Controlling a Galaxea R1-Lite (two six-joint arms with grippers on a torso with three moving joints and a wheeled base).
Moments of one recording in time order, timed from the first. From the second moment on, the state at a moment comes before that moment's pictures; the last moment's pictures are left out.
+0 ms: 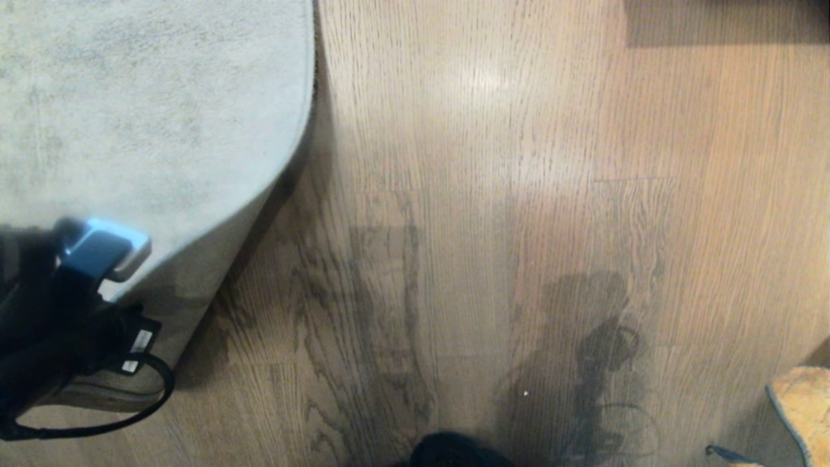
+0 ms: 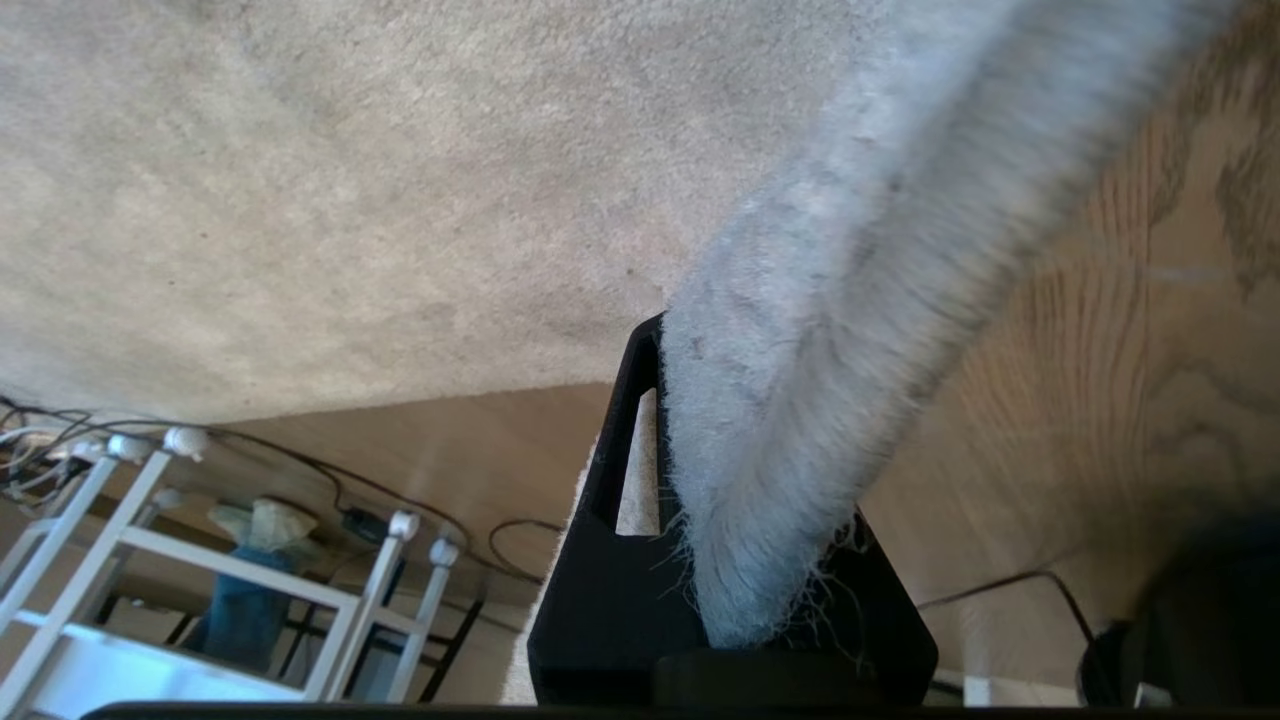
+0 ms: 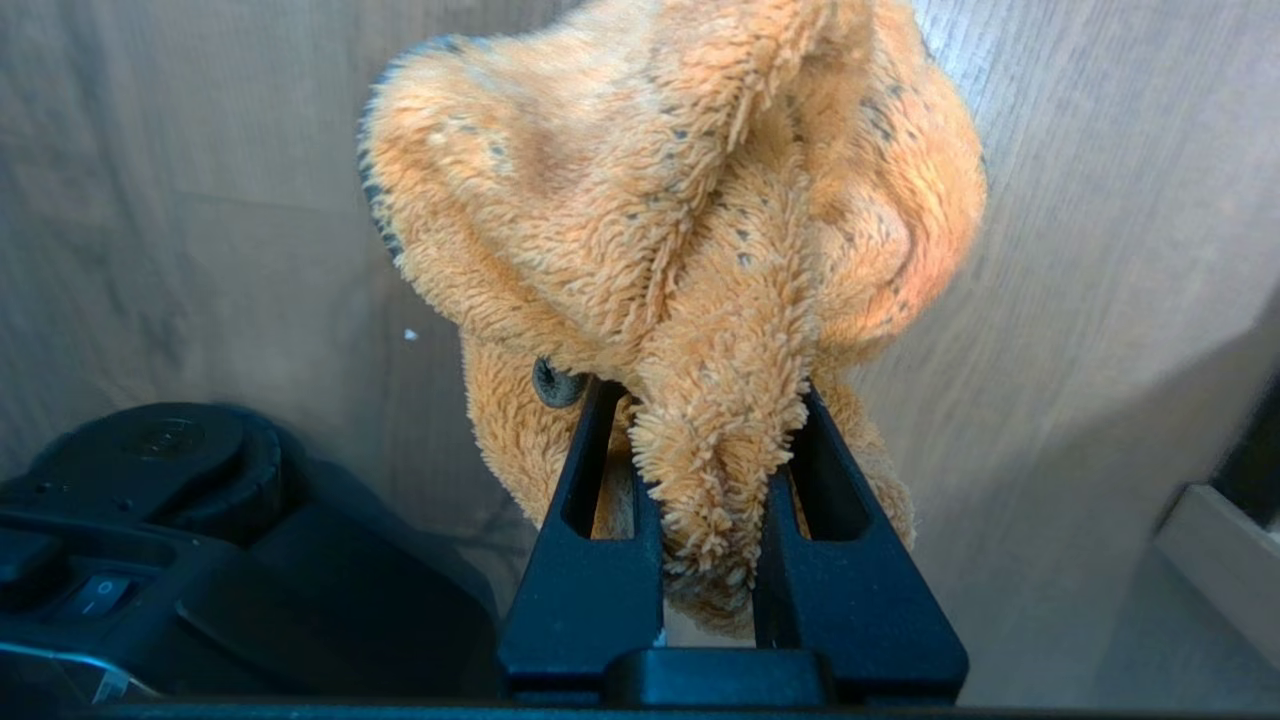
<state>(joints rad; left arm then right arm) -0.15 1.27 -0.59 -0.18 0.46 0.35 0.01 0.00 0.00 0.01 0.06 -0.15</state>
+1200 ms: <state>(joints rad) -0.16 1.24 -0.56 -0.19 0.45 0.35 0.01 0.00 0.00 0.01 0.07 -0.15</state>
